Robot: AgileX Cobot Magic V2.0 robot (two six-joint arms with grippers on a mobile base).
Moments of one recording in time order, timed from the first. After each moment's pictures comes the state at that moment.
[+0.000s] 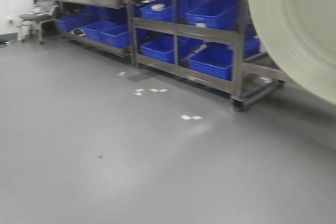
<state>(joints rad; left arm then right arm) -0.13 0.00 0.01 -0.03 0.01 0.03 0.03 0.05 -0.03 0.05 -0.26 -0.03</state>
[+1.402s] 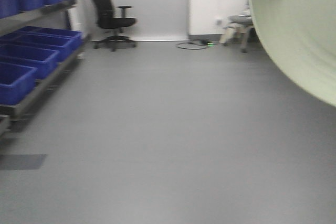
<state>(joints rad) -0.13 0.00 0.01 -0.03 0.01 0.03 0.03 0.05 -0.03 0.05 -0.26 -0.03</state>
